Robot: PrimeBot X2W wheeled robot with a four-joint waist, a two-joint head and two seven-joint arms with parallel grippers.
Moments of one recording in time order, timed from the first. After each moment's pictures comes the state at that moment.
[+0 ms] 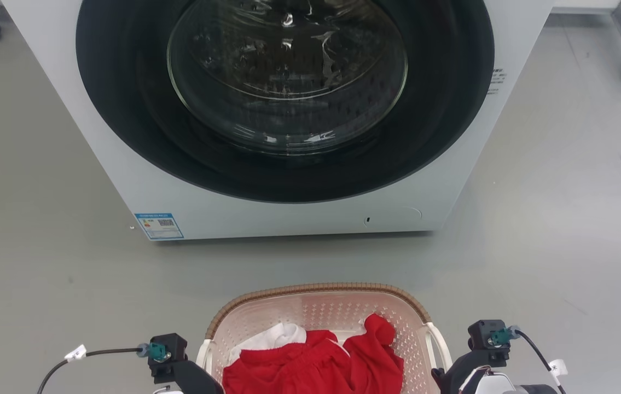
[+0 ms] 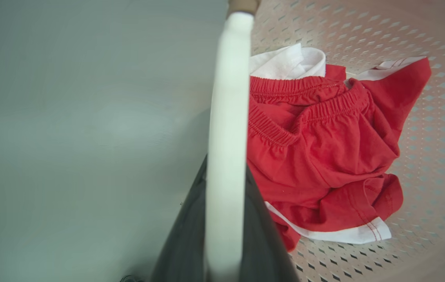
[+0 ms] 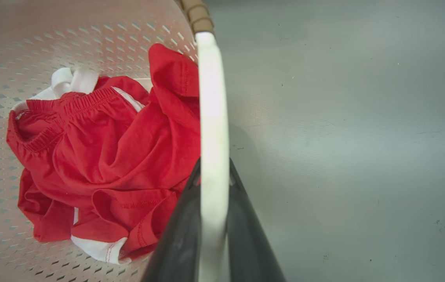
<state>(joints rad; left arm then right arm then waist) -0.57 -0.01 -0.31 1.29 -0.57 -0.10 0.16 -0.62 -0.02 0.52 1.27 0.56 0.12 0.11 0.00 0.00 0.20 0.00</state>
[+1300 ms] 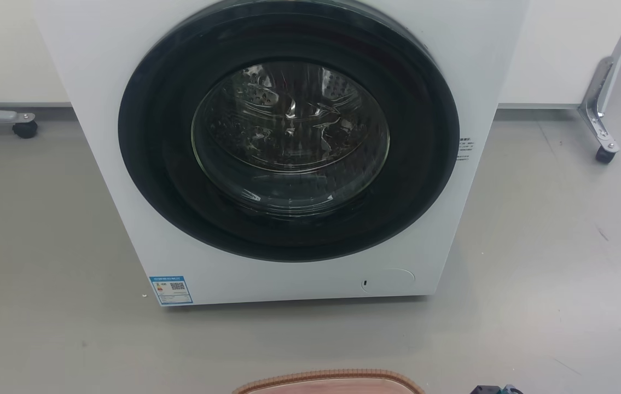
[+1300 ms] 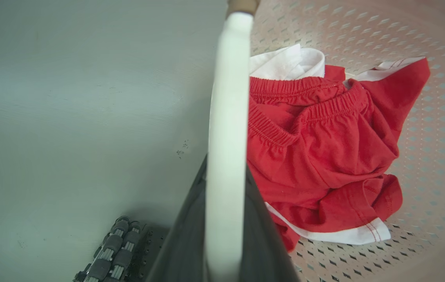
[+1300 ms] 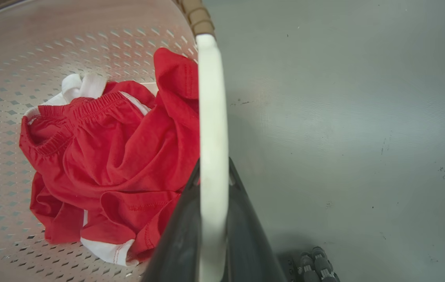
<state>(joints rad) -0.38 0.00 -0.44 1.23 -0.74 -0.05 0.31 -0.46 -0.02 0.57 1.27 0.64 0.12 0.26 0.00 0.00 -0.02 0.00</state>
